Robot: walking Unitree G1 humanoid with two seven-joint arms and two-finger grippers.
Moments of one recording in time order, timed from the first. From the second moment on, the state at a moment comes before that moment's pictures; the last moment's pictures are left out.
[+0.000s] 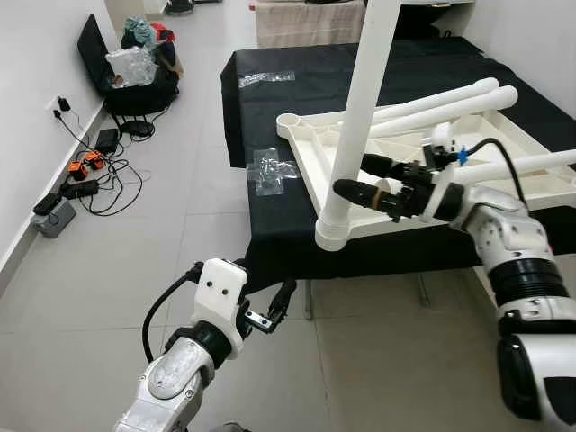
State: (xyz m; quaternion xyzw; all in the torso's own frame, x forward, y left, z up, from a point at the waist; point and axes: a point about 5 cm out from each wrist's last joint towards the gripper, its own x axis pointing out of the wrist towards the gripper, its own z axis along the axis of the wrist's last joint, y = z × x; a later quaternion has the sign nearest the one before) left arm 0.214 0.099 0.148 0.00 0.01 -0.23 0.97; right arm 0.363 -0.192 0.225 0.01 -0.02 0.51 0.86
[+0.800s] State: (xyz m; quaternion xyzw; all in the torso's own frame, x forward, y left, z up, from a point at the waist) left arm 0.214 0.097 0.149 0.00 0.01 -0.23 0.97; right arm 0.376 -0.173 0.234 0.02 -0.04 0.46 0.89
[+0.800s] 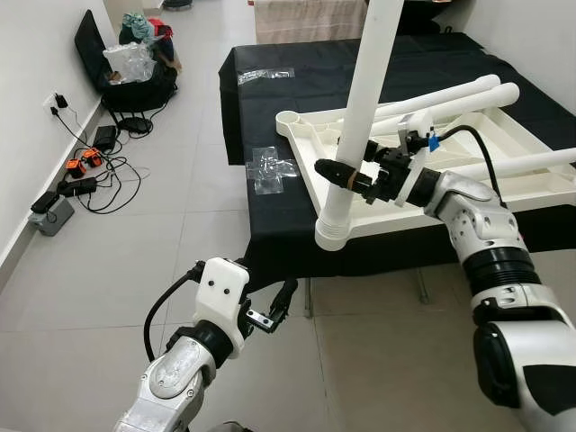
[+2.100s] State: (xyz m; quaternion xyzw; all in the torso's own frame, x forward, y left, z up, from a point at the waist) left arm 0.215 0.096 0.151 0.00 0.00 -0.23 0.97; right arm 0.373 -0.168 0.227 -0.01 -0.03 0.46 0.89
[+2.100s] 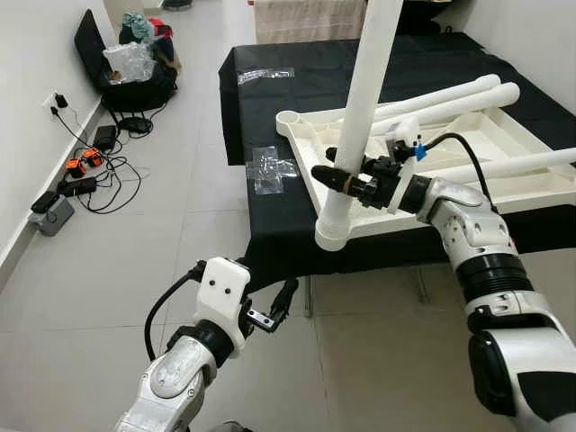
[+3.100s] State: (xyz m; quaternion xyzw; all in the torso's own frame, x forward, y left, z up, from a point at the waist) left arm 0.235 0.109 0.170 0.02 -0.04 -0.20 0.98; right arm 0.394 -0.170 0.223 -0.04 -0.07 0.15 0.99
